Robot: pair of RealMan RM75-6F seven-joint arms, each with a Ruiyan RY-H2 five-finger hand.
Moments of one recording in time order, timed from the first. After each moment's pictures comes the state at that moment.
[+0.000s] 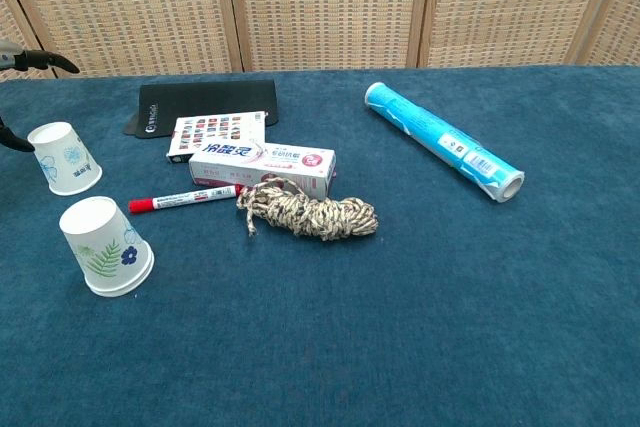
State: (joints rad) left arm -0.73 -1.30 -0.10 -1.09 1.23 0.71 -0.13; right arm 0.10 -1.17 0.09 -1.58 -1.44 1.46 -0.18
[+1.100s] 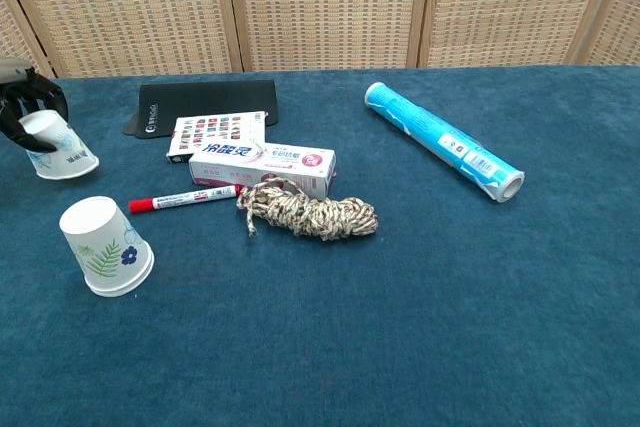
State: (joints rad) left arm -0.74 -1.48 -0.12 -0.78 1.33 0.66 -0.45; right arm 0.11 -1.17 0.09 -1.58 -1.43 1.44 -0.17
